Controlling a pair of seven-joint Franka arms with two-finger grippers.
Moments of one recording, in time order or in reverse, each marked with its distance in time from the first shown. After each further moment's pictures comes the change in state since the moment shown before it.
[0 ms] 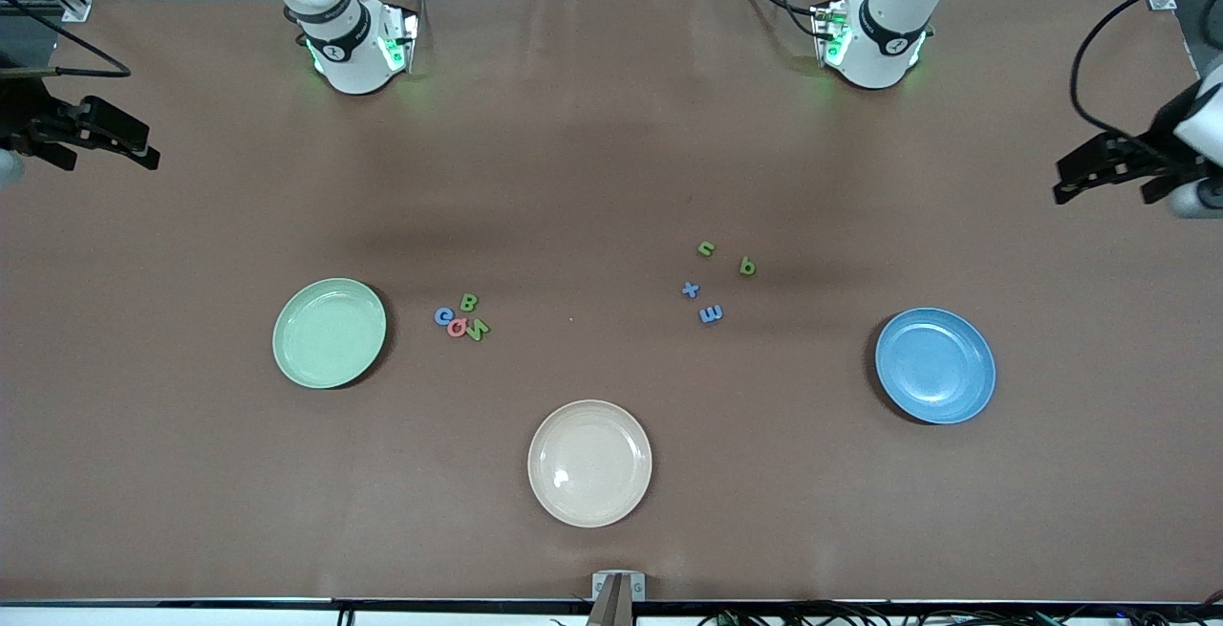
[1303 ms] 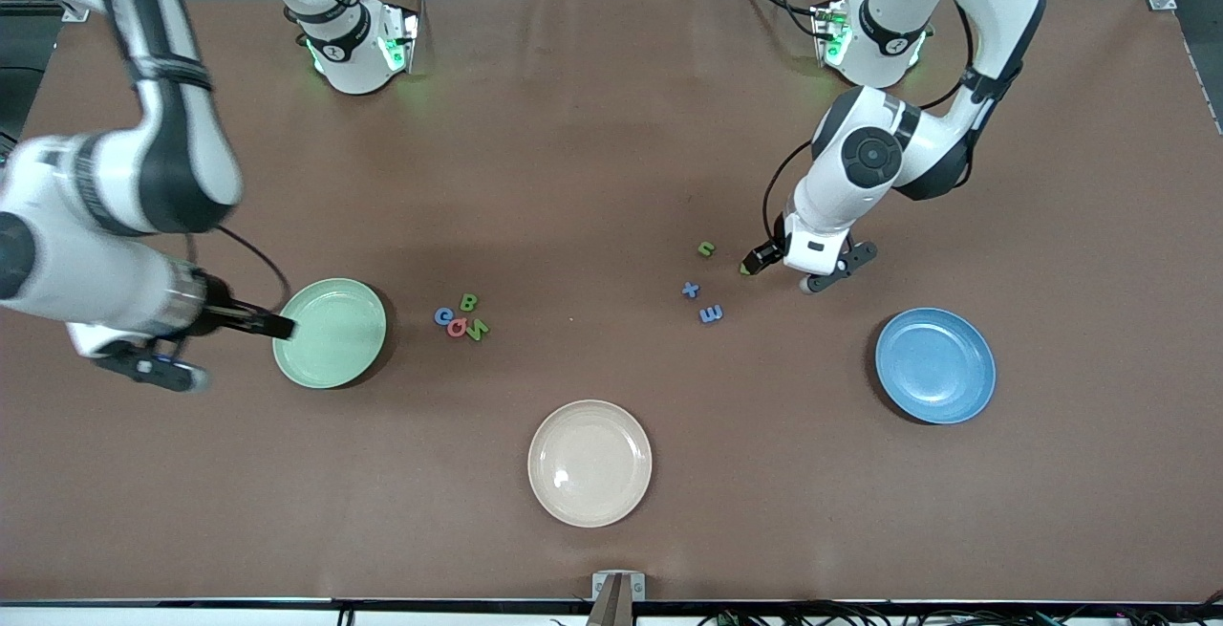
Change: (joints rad) left arm -0.106 0.309 -0.348 -0.626 0.000 0.943 -1.045; right arm 0.151 0.468 0.018 -0.025 0.013 0.463 0.491
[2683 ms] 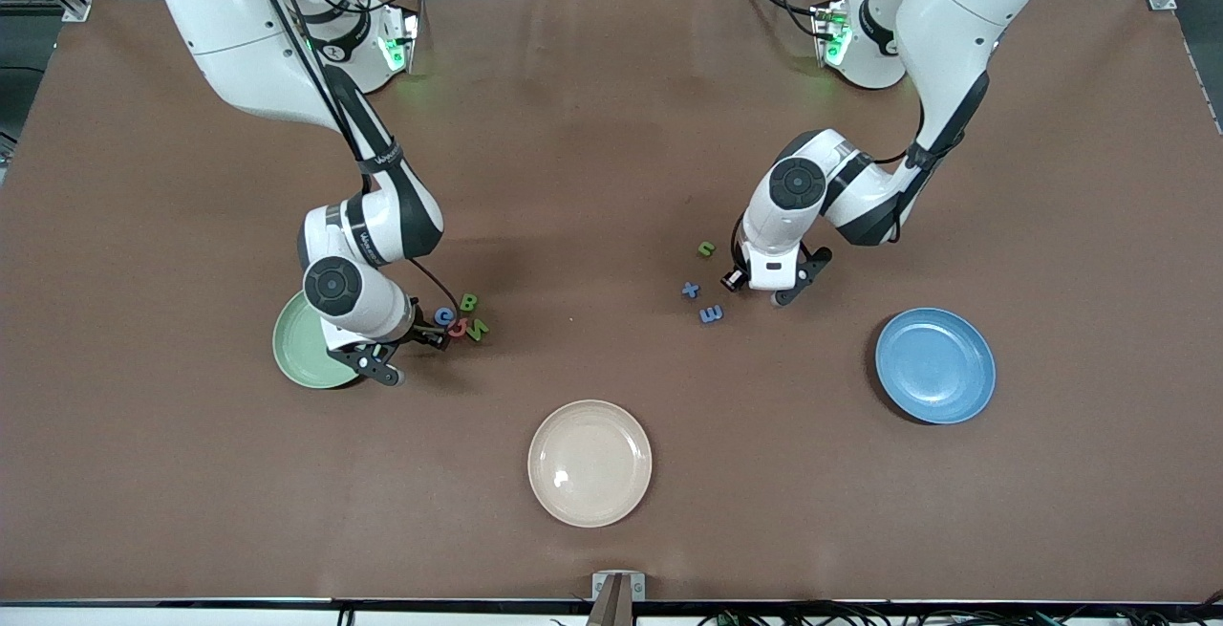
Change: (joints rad) left arm -0.044 0.227 0.002 0.115 0.382 0.058 -0.532; right arm 0.177 0.198 -0.009 -0.274 0.000 0.466 0.237
